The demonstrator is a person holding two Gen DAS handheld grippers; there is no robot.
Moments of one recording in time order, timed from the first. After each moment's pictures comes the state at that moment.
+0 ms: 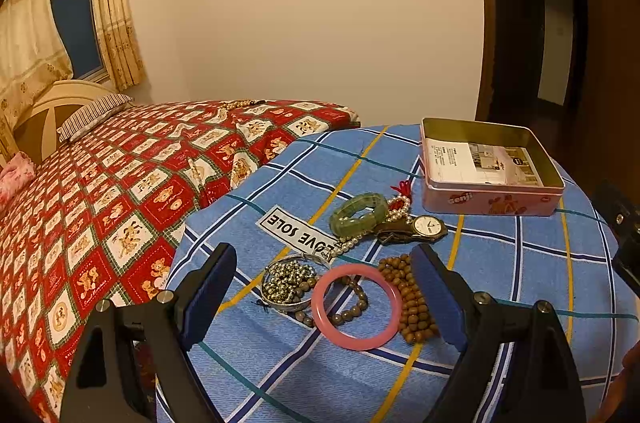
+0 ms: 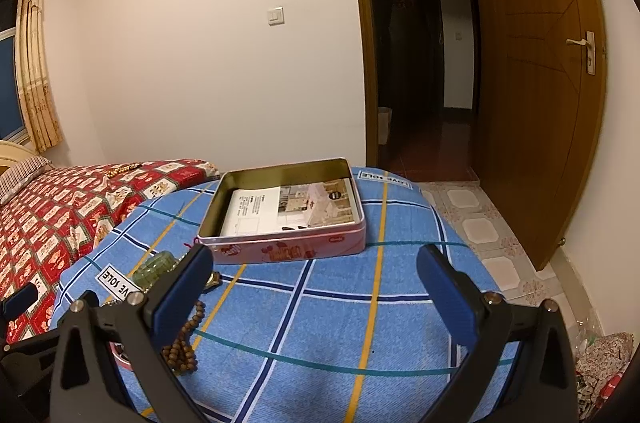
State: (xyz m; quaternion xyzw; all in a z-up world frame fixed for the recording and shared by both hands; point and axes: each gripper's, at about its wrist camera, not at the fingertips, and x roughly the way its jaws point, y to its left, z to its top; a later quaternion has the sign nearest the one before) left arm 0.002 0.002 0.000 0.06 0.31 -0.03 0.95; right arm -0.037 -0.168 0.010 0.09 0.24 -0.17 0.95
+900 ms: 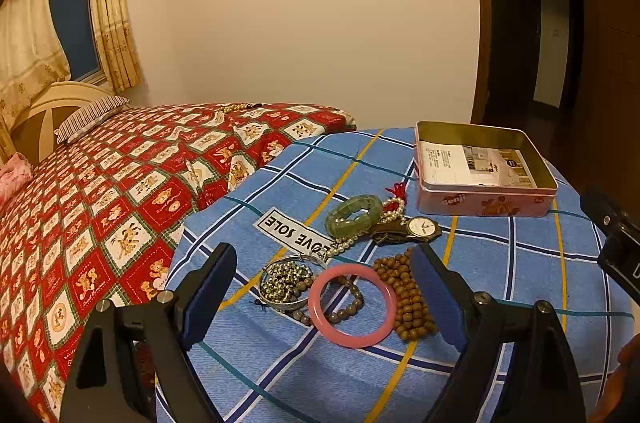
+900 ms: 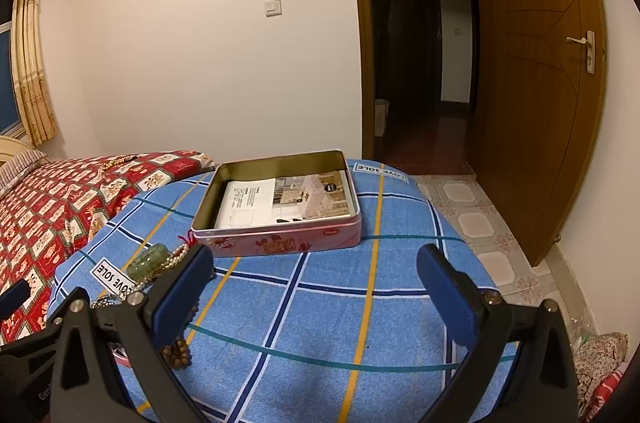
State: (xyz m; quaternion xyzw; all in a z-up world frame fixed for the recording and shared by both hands) left arm -0.003 0.002 0.004 0.06 0.30 -0.04 0.95; right arm -0.035 -0.170 0.010 0.08 0.25 -0.18 0.95
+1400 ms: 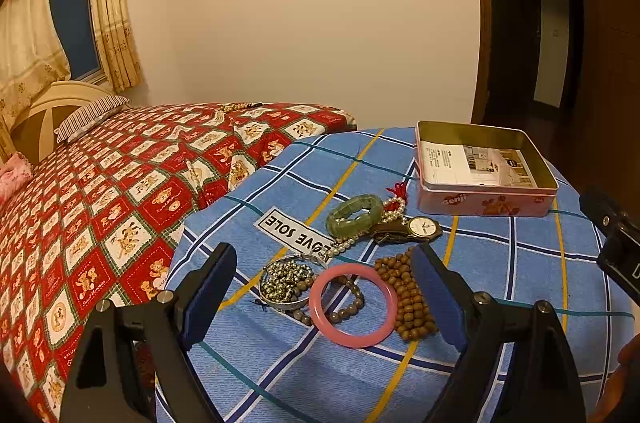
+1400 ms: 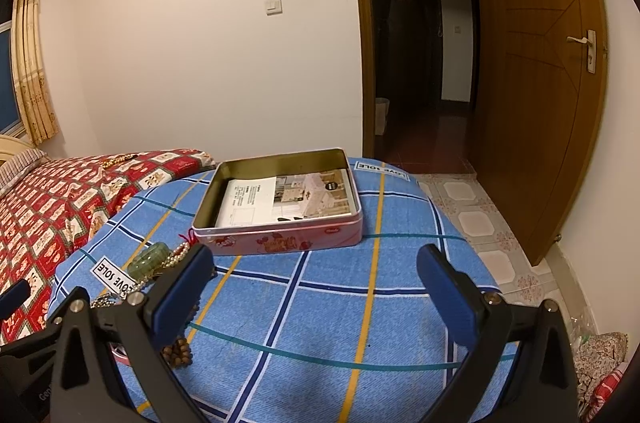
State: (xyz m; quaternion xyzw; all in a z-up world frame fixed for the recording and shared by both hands) left arm -0.004 0.002 0.004 0.06 0.30 -0.04 0.95; right arm -0.034 -0.169 0.009 0.08 0.25 -0.18 0.95
